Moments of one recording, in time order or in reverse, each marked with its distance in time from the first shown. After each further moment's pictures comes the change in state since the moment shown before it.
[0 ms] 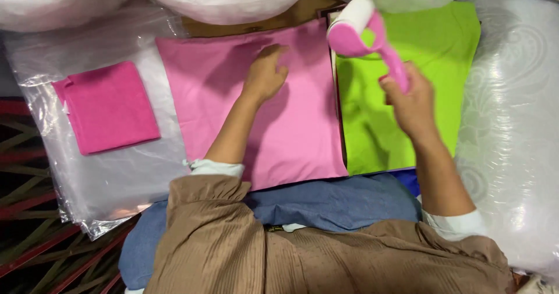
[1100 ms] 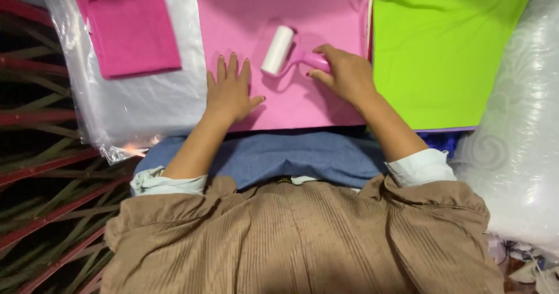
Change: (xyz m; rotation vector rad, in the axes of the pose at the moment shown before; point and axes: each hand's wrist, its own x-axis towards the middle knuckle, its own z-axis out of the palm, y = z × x) left_hand -0.223 0.001 -0.069 0.580 -0.298 -0.313; right_hand -0.057 -0.052 0.128 -0.453 -0.468 -0.402
